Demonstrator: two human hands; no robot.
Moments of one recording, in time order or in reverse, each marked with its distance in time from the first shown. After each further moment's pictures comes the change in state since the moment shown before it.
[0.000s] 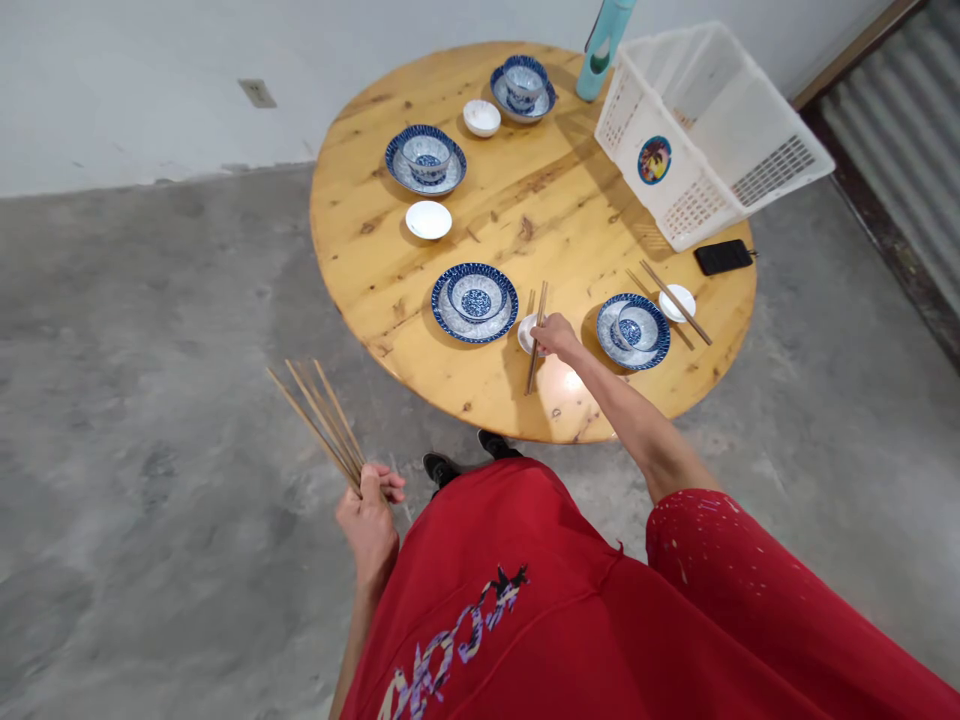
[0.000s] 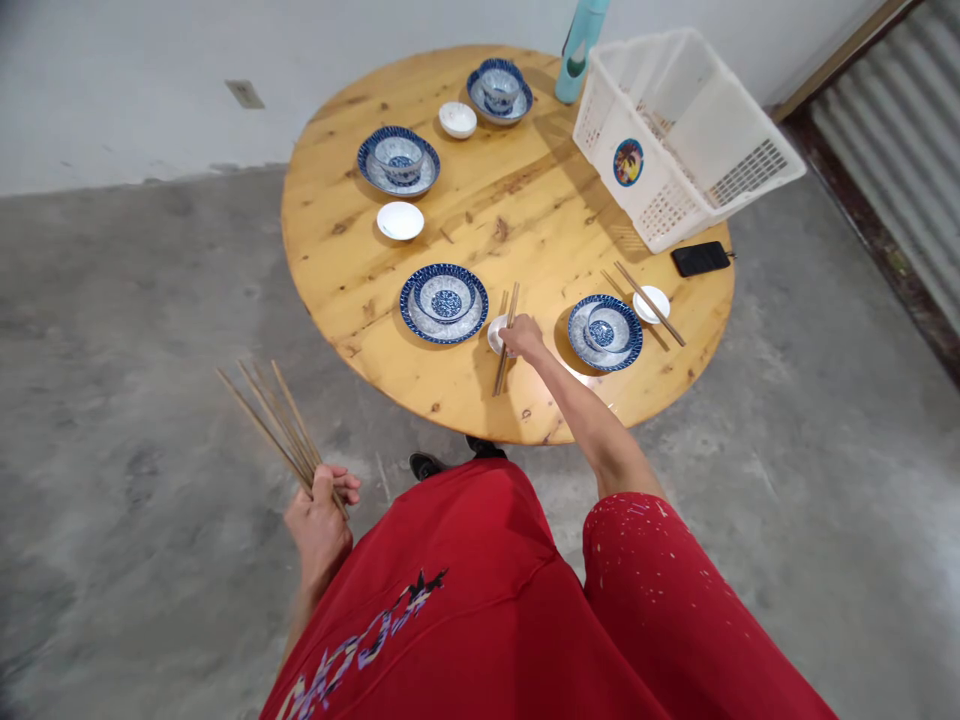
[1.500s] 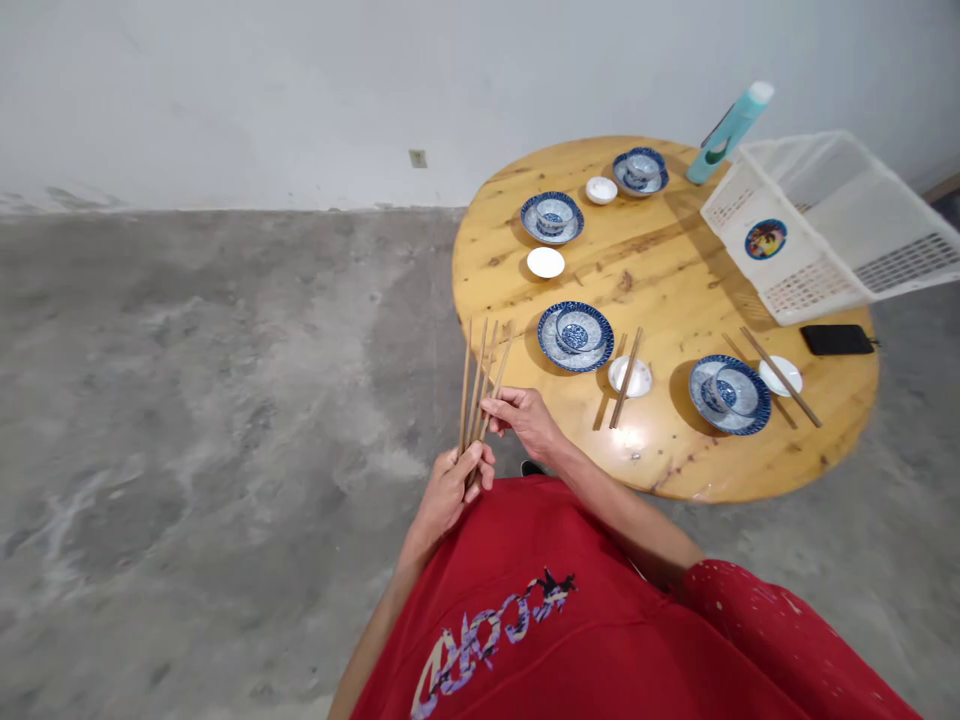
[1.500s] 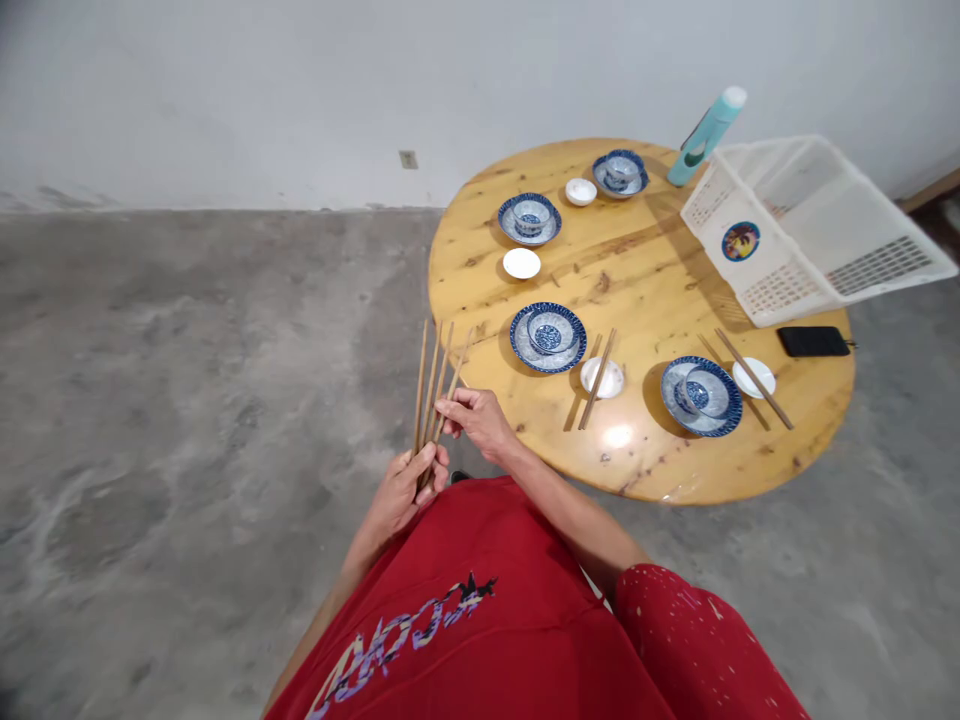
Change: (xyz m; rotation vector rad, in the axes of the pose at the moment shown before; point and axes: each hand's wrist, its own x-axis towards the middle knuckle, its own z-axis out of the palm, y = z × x) left_hand 0.021 0.036 -0.043 -0.234 -0.730 -0.092; right_hand -0.218 -0.153 0.116 0.890 -0.641 -0.427
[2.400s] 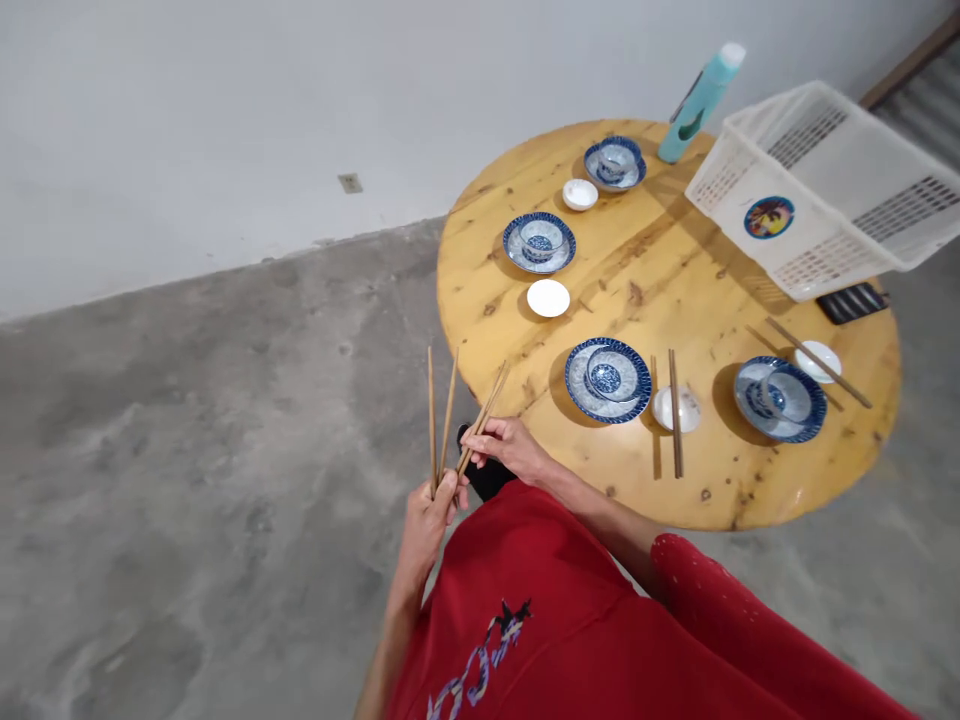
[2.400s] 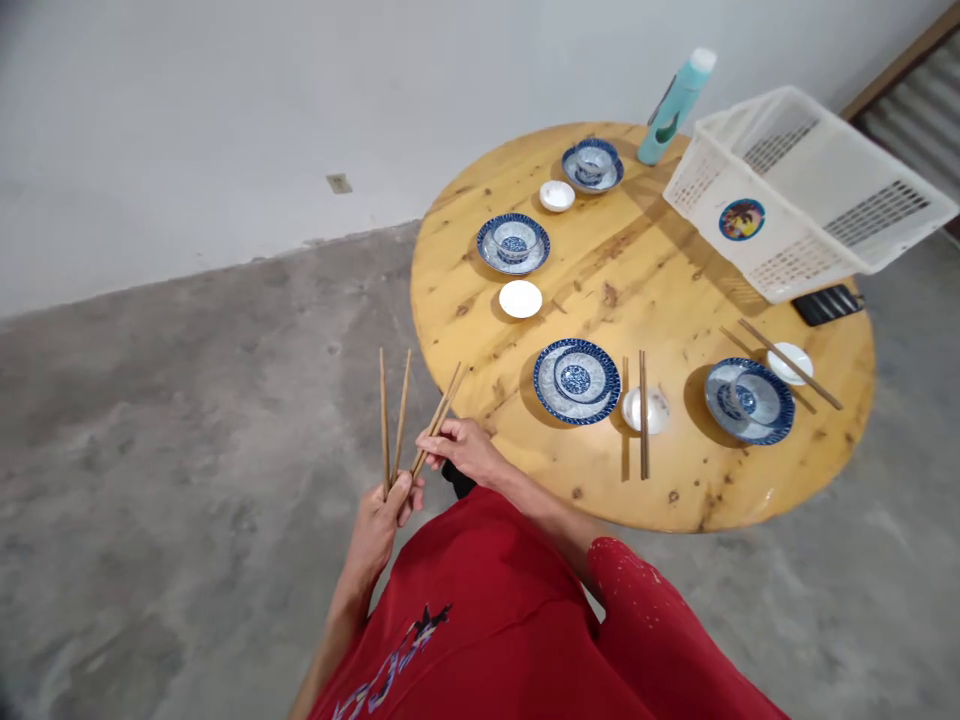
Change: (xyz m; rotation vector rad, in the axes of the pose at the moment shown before) left_hand 0.134 0.101 -0.136 0.413 0.102 0.029; right_hand 0.168 0.004 0.043 0.176 0.107 0.059
